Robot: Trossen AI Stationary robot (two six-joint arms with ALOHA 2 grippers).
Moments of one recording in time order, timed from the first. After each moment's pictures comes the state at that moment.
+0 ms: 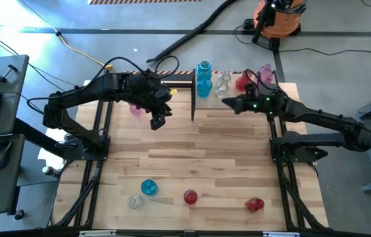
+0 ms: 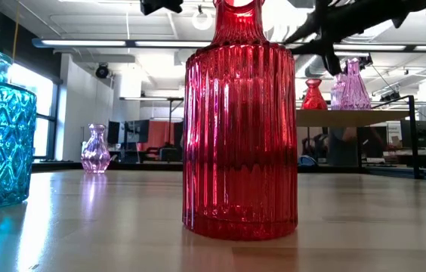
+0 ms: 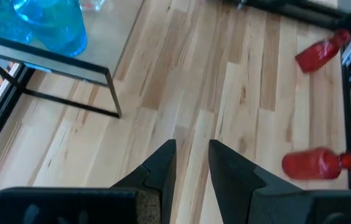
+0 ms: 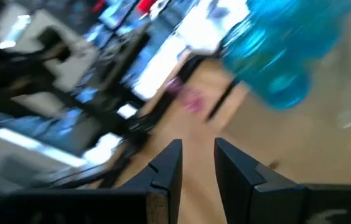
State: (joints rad) left arm 0.18 1.47 1.71 -1.08 0.06 -0.11; right arm -0.43 0.91 0.72 -0.08 -0.14 0.78
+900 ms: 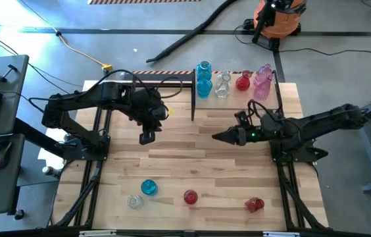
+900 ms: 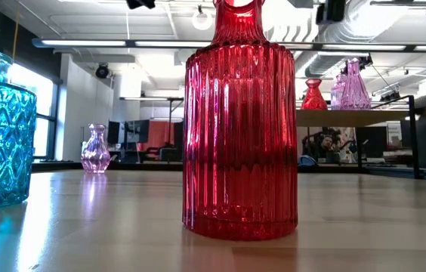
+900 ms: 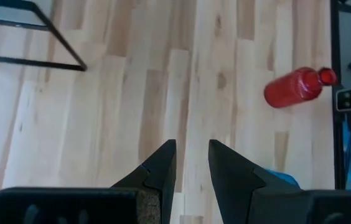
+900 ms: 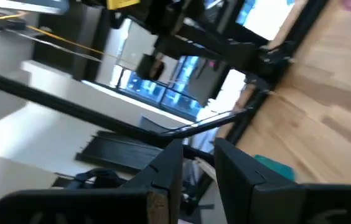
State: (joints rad) left arm 0.05 1.47 1.71 -1.28 0.07 -0.07; right arm 0.20 1.01 0.72 0.29 0.11 1.15
